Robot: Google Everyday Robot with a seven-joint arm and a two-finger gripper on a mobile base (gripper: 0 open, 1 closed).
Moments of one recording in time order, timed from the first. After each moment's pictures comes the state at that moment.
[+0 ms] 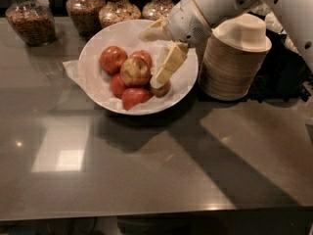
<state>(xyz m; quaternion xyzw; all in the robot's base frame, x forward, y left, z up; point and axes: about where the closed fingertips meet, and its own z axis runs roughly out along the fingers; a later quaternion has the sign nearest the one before) 0.564 0.002 0.953 -0.72 0.56 0.26 0.32</state>
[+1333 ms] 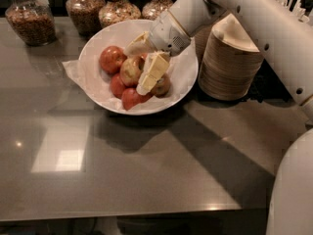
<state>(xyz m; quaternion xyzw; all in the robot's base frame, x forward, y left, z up) 0.573 0.040 0.917 -0.74 0.54 0.30 0.27</state>
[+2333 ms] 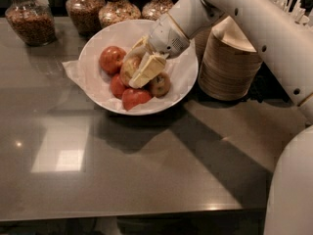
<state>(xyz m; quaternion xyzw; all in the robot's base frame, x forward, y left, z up) 0.574 0.040 0.910 -0.73 0.54 0.31 0.27</state>
